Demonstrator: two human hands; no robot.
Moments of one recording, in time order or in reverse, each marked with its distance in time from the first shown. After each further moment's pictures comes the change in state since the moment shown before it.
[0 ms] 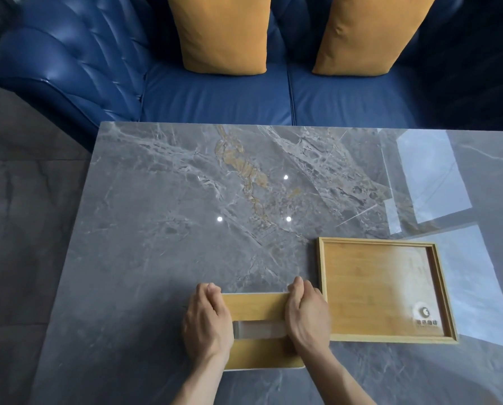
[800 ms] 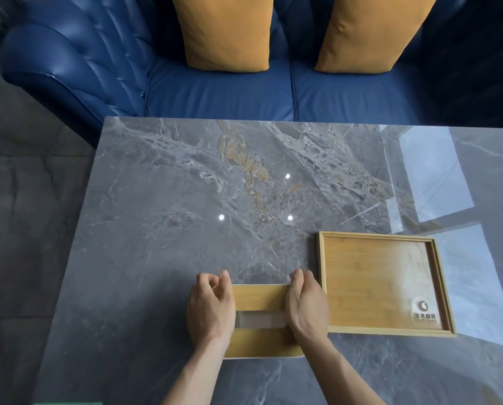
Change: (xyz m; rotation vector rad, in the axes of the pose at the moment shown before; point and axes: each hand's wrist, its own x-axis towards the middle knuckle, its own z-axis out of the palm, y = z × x) left_hand 0.003 0.003 0.000 -0.039 -0.068 -0.073; right_hand -0.003 -0.005 -0.006 0.047 -0.006 -0.011
